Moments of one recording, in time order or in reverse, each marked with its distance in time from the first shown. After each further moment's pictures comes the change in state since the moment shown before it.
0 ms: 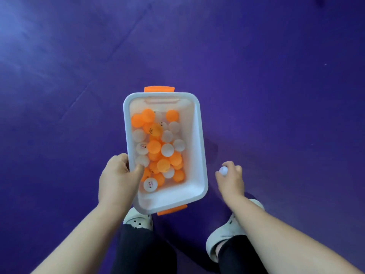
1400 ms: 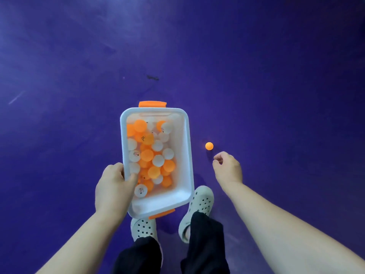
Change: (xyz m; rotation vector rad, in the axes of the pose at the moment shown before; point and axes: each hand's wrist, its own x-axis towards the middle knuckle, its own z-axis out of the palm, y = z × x) left_hand 0.191 0.578 -0.033 -0.144 0.004 -0.012; right_hand 0.328 -0.316 -0.549 -0.167 0.139 -0.246
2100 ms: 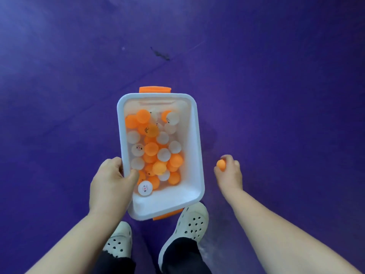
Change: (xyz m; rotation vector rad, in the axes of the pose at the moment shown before) left_hand 0.076 -0.003 0.122 -0.082 0.088 -0.135; right_hand 0.149 0.047 0.094 -0.091 -0.089 -0.002
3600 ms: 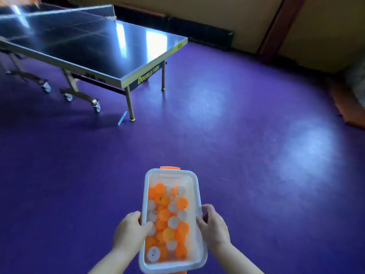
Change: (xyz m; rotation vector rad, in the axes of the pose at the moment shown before) left_hand -0.669 -0.214 -0.515 -0.689 0.672 -0.504; right_hand -0.834 -0.151 -0.179 -0.346 -0.307 -1.326
